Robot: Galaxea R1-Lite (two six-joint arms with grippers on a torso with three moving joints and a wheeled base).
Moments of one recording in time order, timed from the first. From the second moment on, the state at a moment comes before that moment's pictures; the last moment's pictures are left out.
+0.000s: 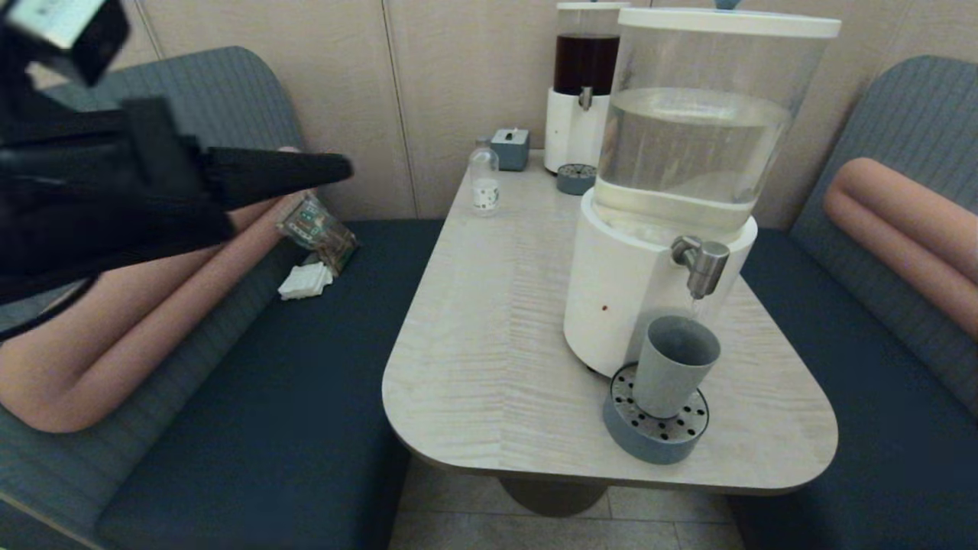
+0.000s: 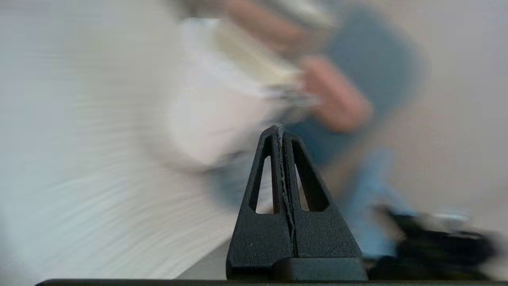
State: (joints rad) left arm -0.29 1.33 -1.05 -0.34 -0.63 -0.47; right arm 0.00 0.00 -0.02 0.04 0.00 -0.03
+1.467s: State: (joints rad) left arm -0.68 1.96 -1.15 -0.97 -0.58 -0.04; right arm 0.00 0.00 -0.02 0.04 0.00 -0.03
